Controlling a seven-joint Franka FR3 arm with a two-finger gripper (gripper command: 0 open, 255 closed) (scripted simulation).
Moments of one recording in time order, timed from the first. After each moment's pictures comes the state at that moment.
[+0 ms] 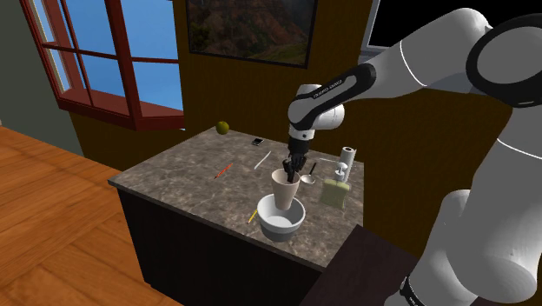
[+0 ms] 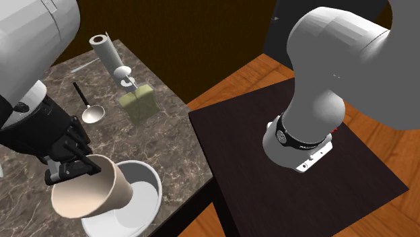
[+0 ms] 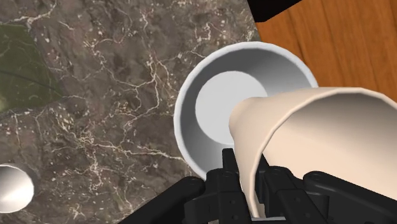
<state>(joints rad) 0.18 -0.01 -0.37 -2.30 0.16 2.22 -0.30</state>
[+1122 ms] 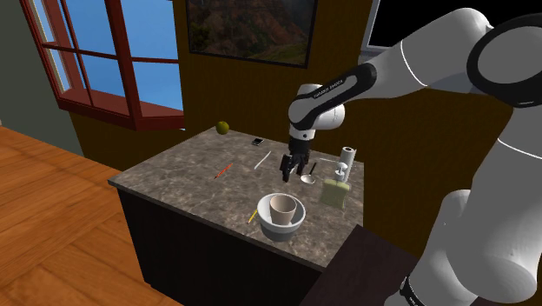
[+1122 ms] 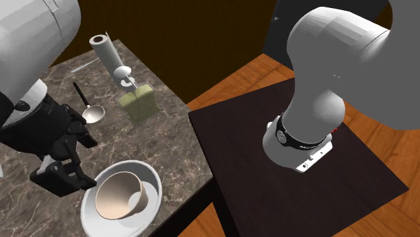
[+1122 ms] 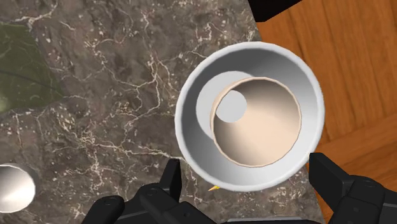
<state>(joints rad) 0.18 -0.01 -0.37 -2.30 0.16 2.22 -0.30</state>
